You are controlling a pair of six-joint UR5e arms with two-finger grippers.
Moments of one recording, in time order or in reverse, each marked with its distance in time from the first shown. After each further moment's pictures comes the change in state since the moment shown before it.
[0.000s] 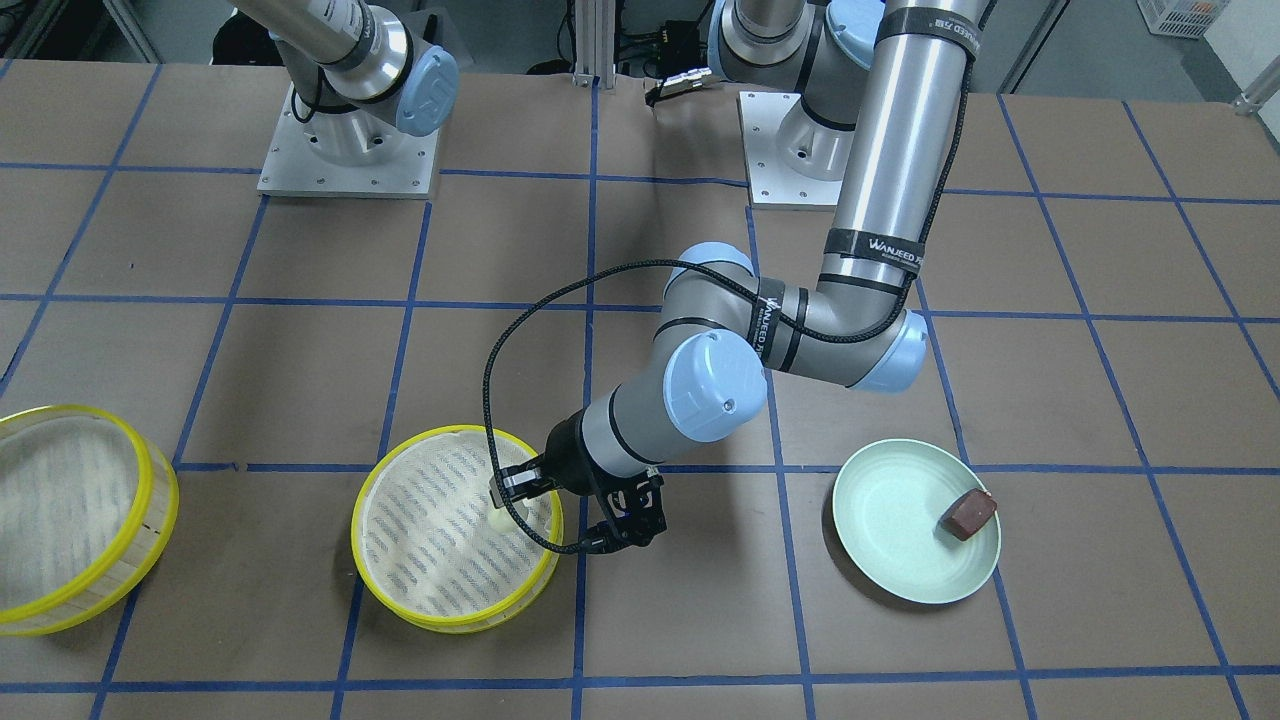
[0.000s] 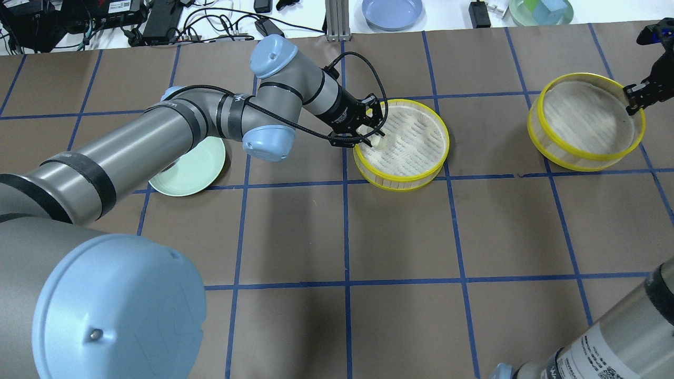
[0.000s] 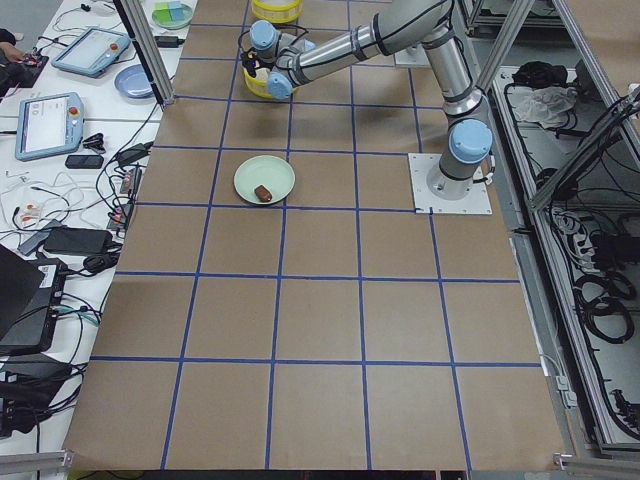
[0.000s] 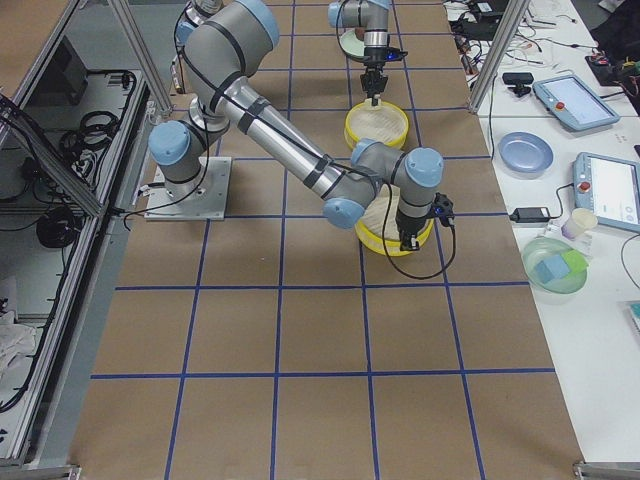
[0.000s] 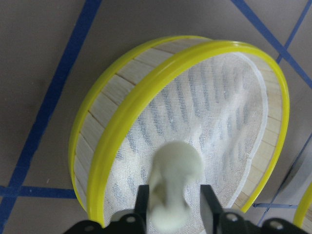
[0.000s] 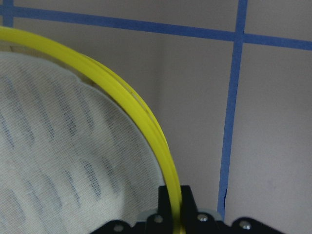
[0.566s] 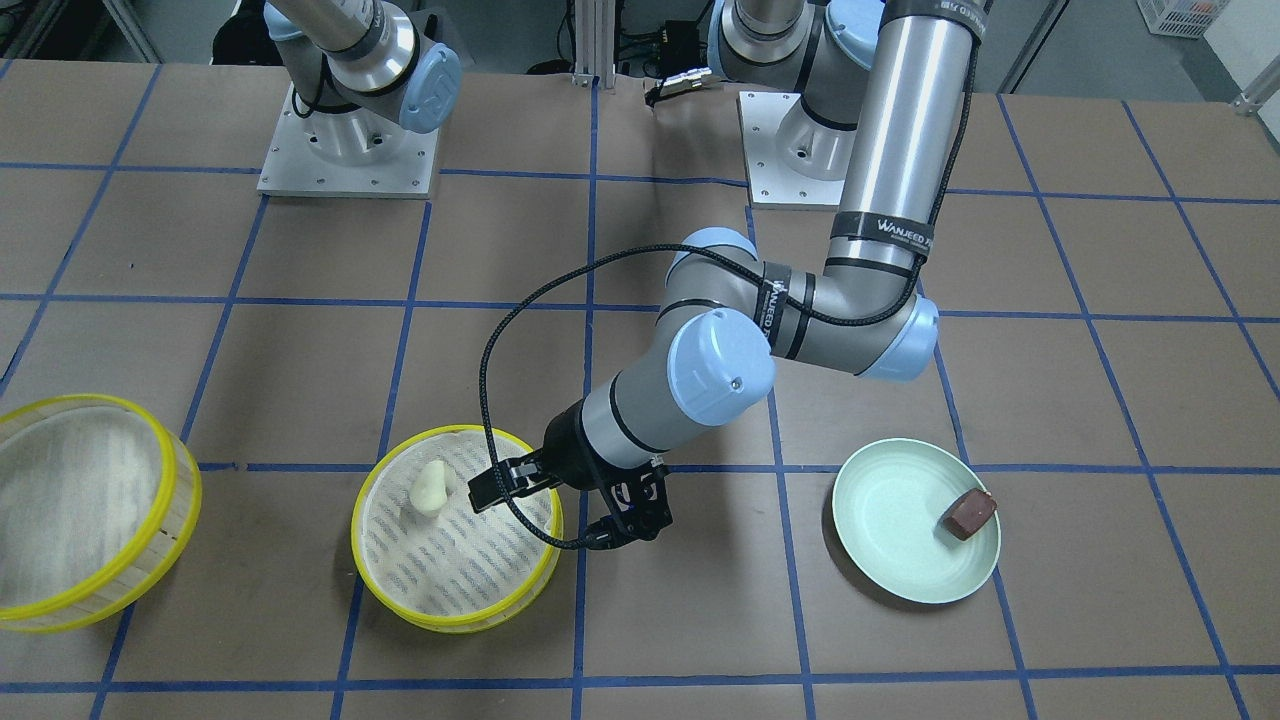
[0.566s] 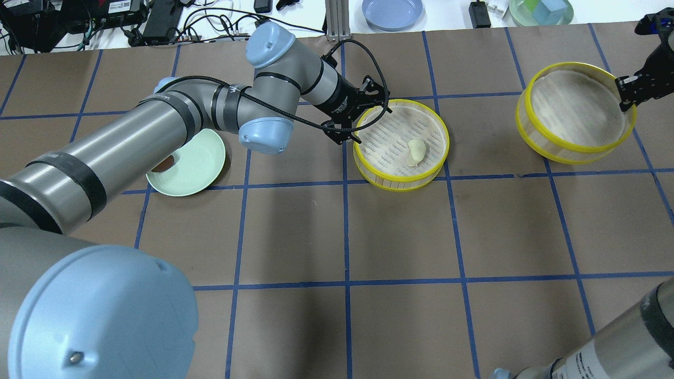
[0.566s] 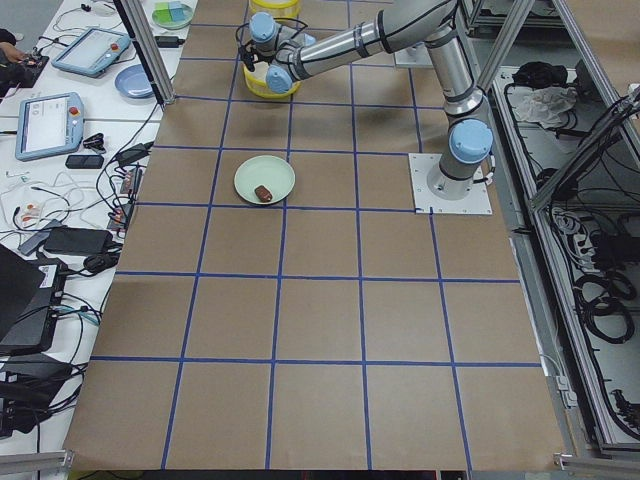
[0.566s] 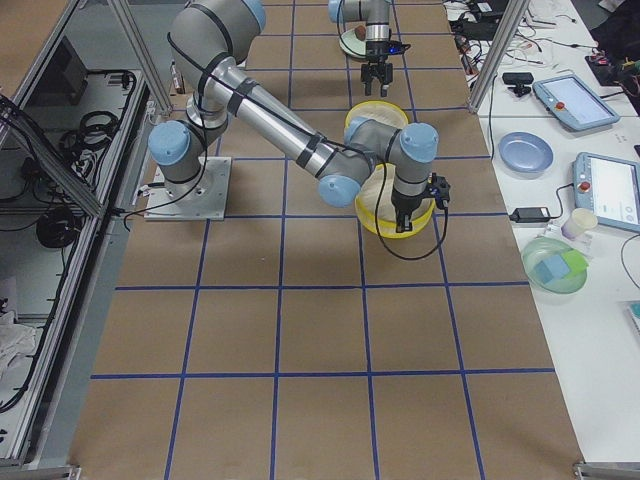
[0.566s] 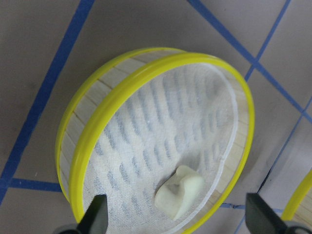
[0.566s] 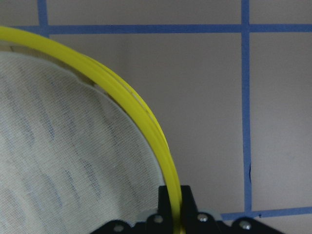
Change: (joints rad) left arm 0.011 0.051 0.033 -0.022 0.014 -0.027; right arm 0.062 -0.103 0.066 0.026 -0.005 0.191
